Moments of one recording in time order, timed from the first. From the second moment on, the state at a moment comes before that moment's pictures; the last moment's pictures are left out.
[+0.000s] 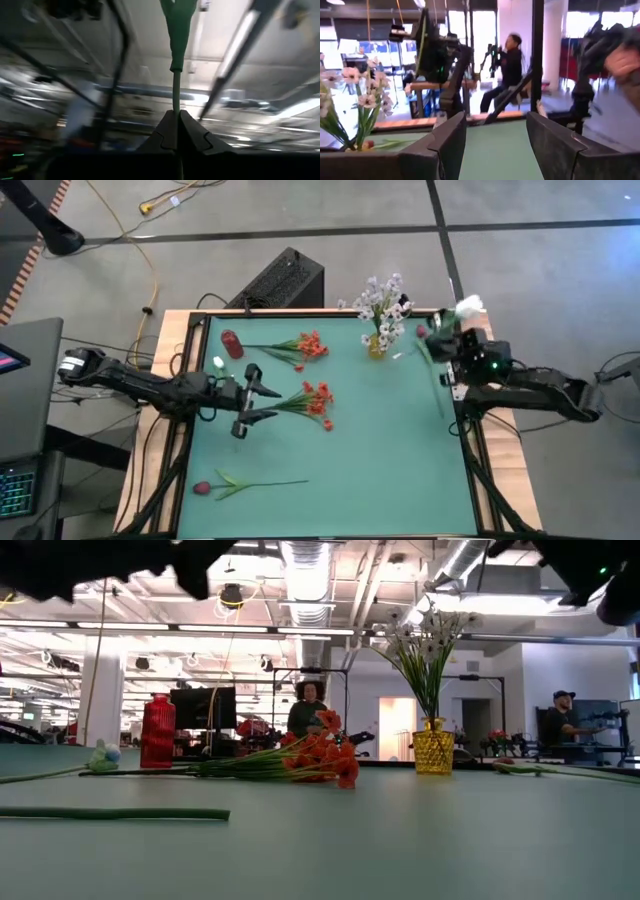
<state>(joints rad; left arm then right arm) -0.13 1.00 0.33 0.85 0.02 0.04 -0.48 0.86 0.30 1.51 -0.55 0.40</state>
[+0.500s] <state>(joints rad) -0.13 1.47 0.72 0.82 0.20 0.15 0.26 0.94 0.30 1.26 -0.16 -0.15</state>
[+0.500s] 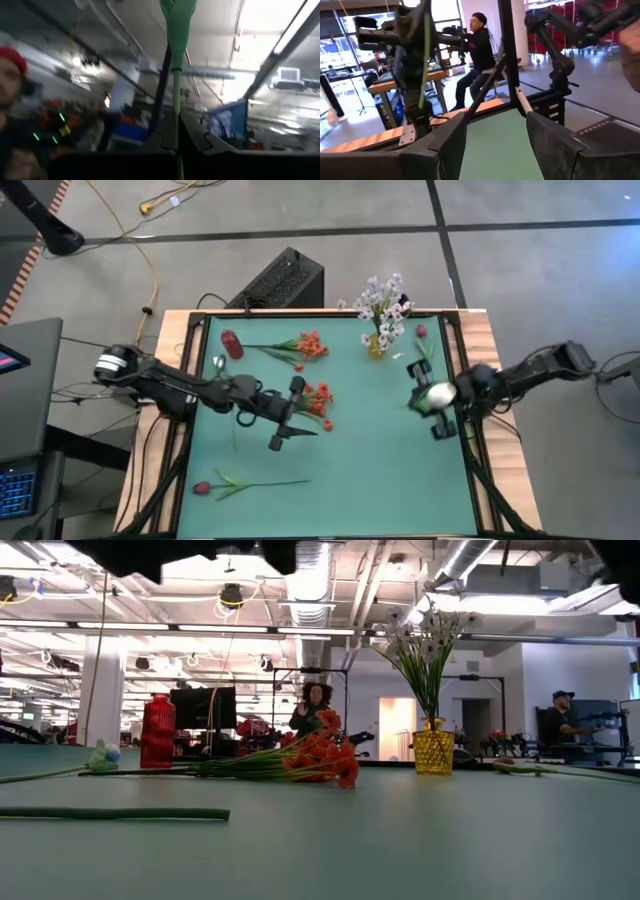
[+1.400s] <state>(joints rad) -0.14 1.77 0.97 0.82 0.33 0.27 0.44 1.53 0.50 1.57 0.05 -0.44</state>
